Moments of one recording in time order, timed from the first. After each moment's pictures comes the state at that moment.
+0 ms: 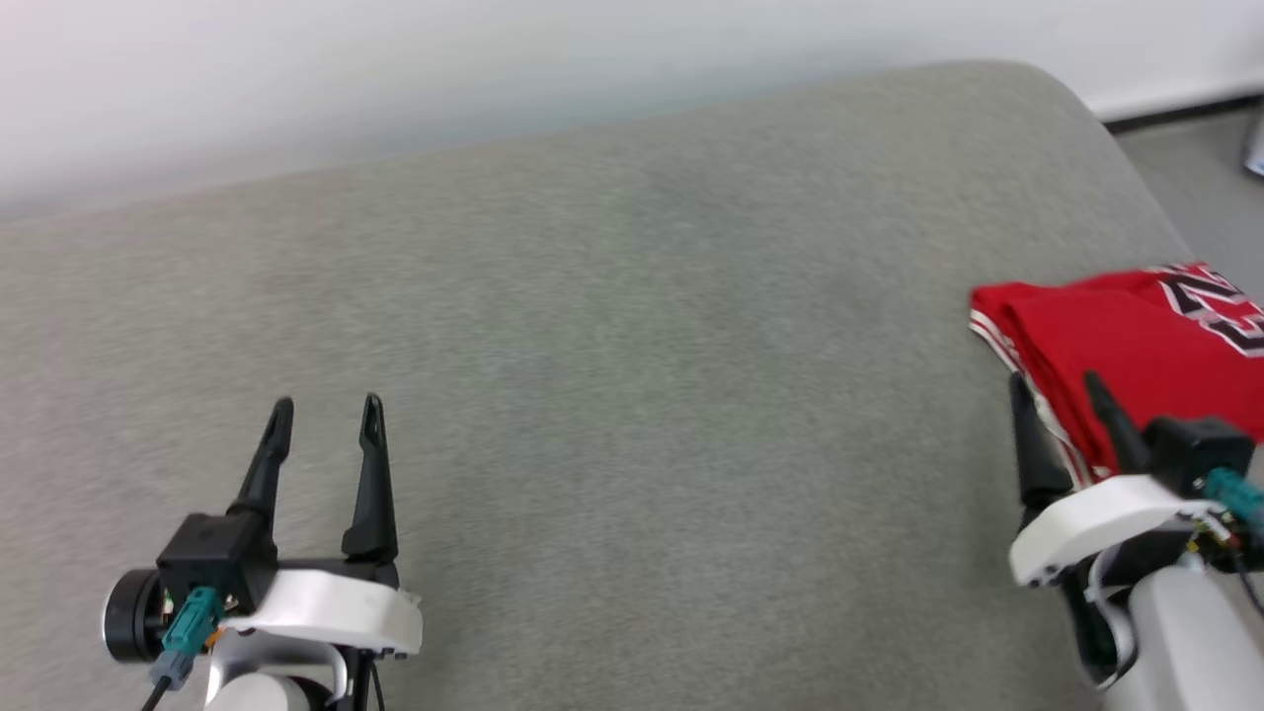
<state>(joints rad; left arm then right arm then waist) -0.09 0.40 -0.33 -0.08 -0.47 0.31 -0.23 -0.35 -0.16 -0.02 0.57 0.20 0.13 -0.25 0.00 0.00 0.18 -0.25</state>
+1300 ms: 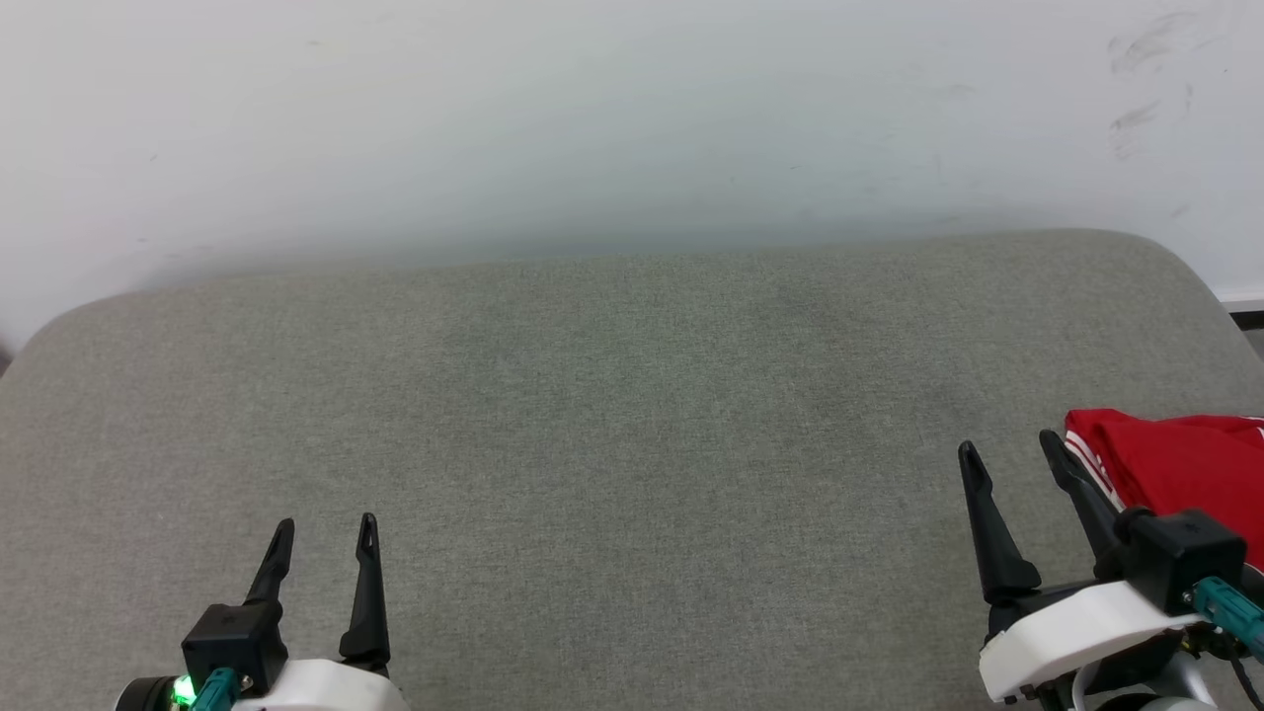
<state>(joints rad) 0.04 0.40 -0.34 0.03 -0.49 0.31 -0.25 0.03 -0.06 0.02 -0.10 0.12 0.13 0.01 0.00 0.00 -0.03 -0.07</state>
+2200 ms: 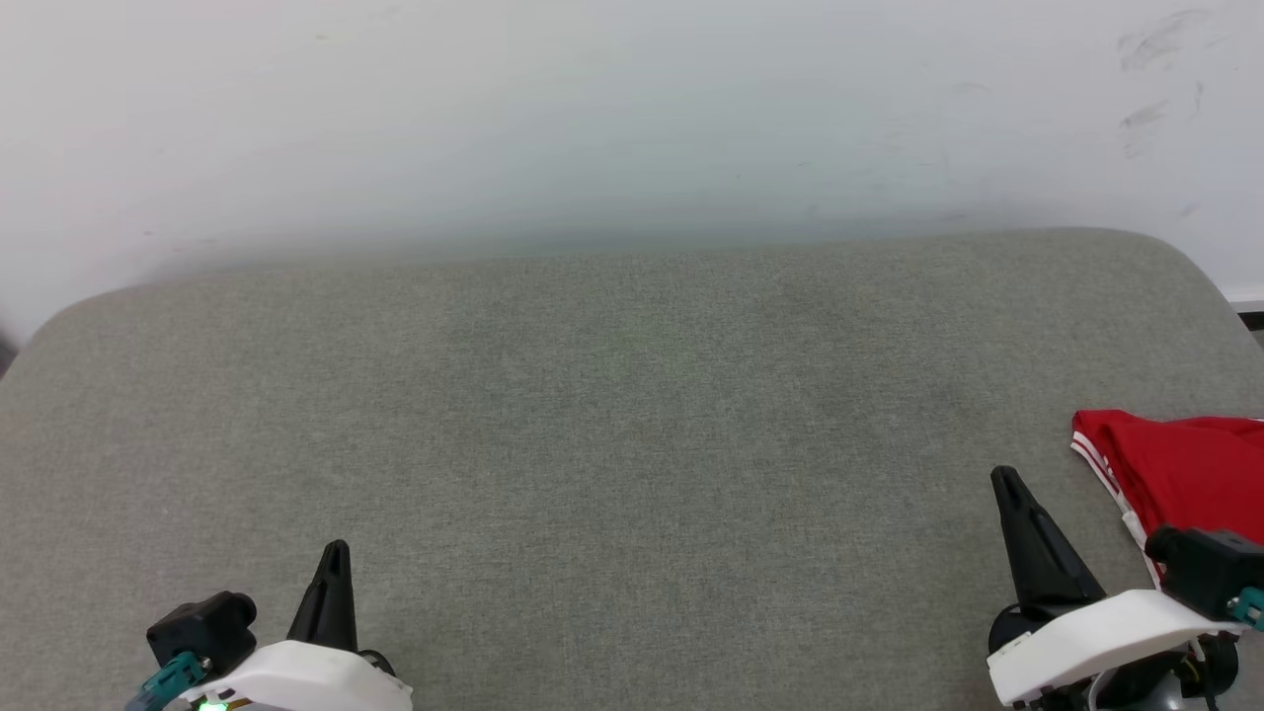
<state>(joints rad) 0.03 0.32 -0.26 0.10 -0.74 0.21 -0.18 0.03 -0.06 0.01 0.00 0.46 0.13 0.02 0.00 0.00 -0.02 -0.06</state>
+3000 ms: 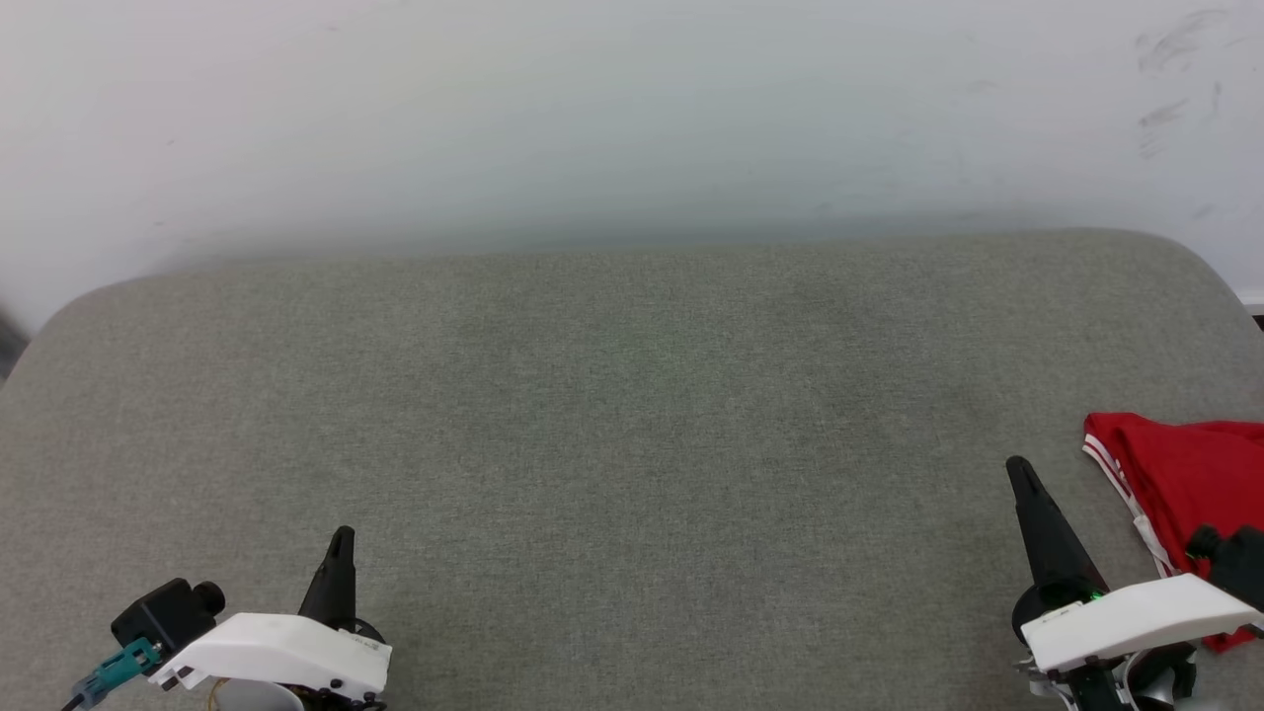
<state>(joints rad) -0.01 0.24 -0.15 0.15 -1.03 0.10 -0.09 -0.01 -0.07 -0.01 0.08 0.85 0.13 0.03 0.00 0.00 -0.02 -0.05</state>
